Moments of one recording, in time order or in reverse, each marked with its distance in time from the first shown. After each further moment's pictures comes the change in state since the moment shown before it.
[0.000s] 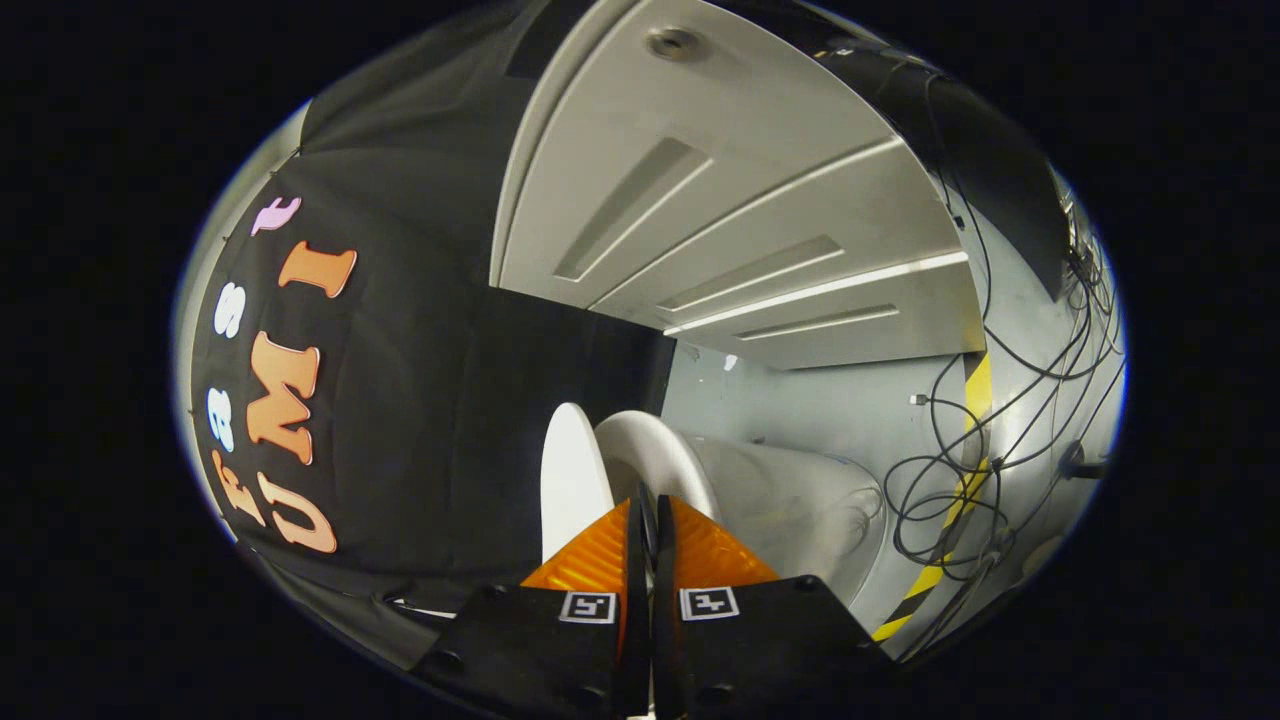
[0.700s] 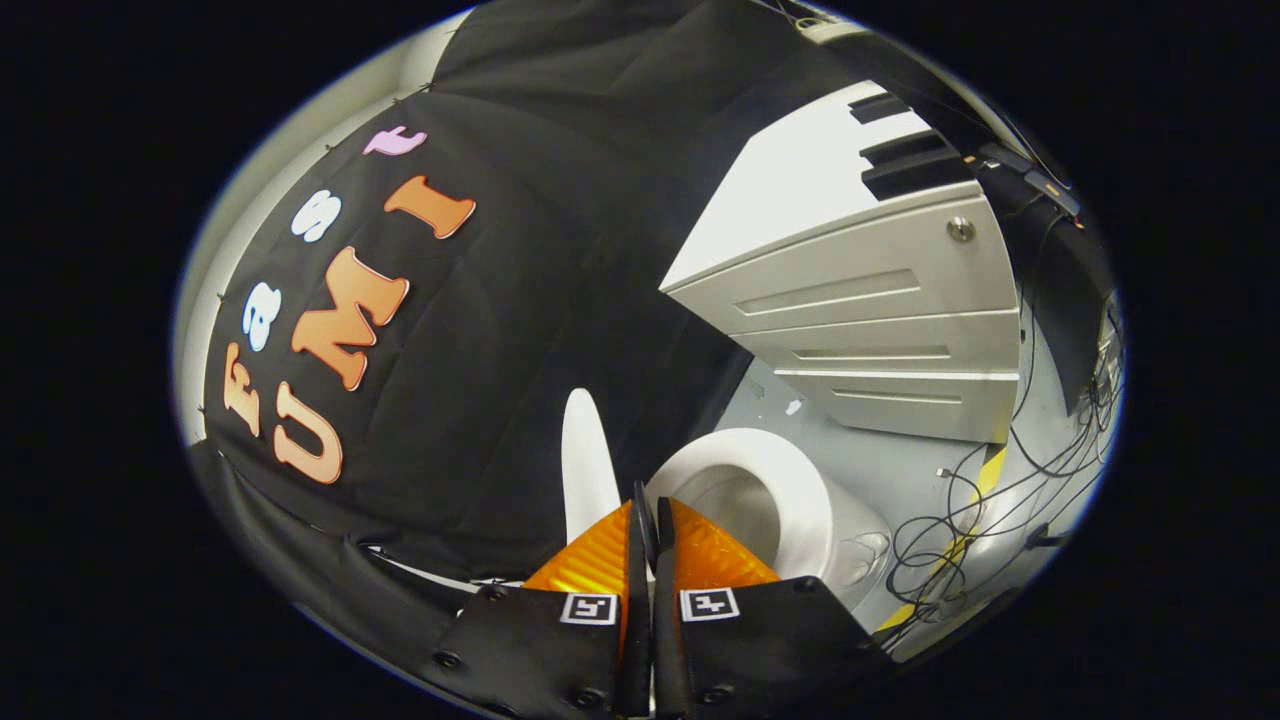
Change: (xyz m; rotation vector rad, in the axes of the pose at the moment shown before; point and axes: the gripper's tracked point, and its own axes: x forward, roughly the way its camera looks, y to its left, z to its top) arm -0.045 0.136 0.000 -0.292 -0.201 0.100
